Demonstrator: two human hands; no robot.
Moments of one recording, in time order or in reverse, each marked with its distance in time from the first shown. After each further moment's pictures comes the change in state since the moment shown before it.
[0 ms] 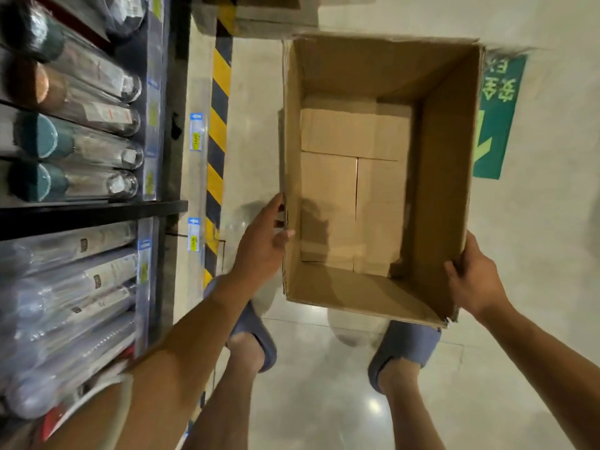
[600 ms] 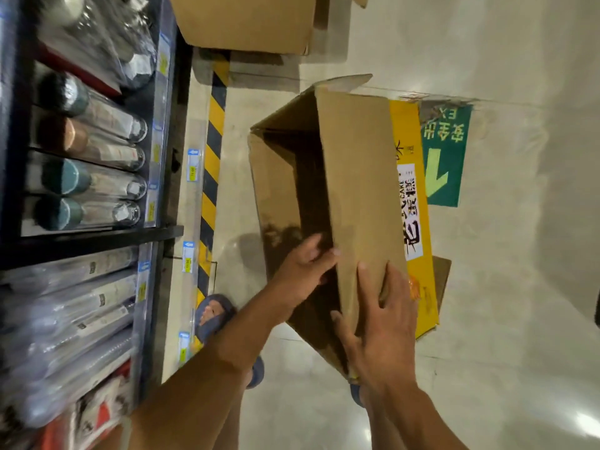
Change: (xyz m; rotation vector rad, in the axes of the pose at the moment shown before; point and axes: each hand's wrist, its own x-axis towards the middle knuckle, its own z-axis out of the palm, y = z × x) left_hand -0.040 0.147 0.021 -0.505 -0.371 -0.351; right_hand -0.108 -0.066 0.035 -0.209 0.190 -0.254
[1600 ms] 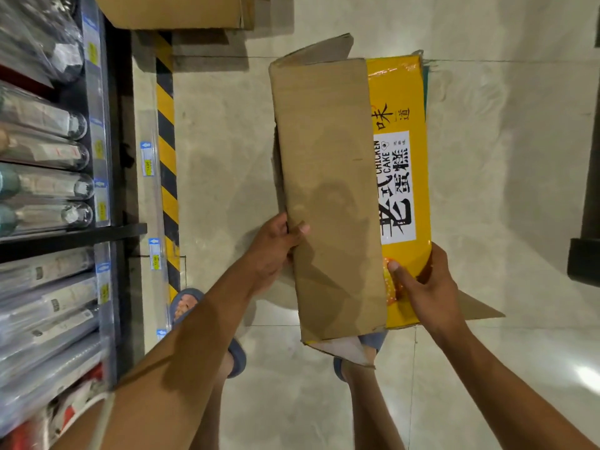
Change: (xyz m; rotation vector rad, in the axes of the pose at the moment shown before) left_hand 0.026 0.001 0.049 -0.125 0.029 0.045; right_hand 0.035 0.150 -0.039 0.675 0.050 0.420
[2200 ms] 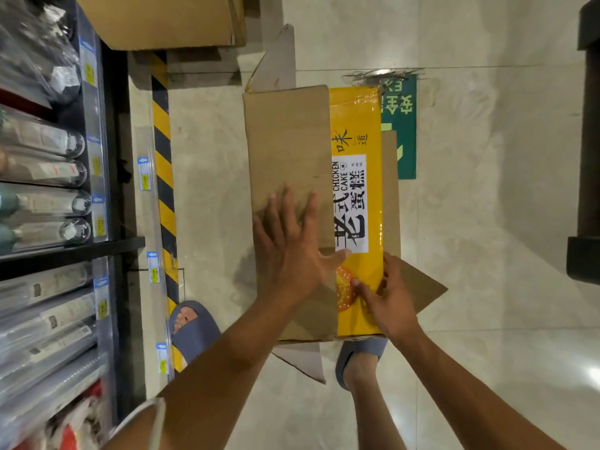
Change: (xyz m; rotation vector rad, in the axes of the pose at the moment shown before) left_hand 0.017 -0.023 0.040 1.438 0.452 0.454; right_hand -0.004 0.014 0.050 -0.041 -0.162 -0.019
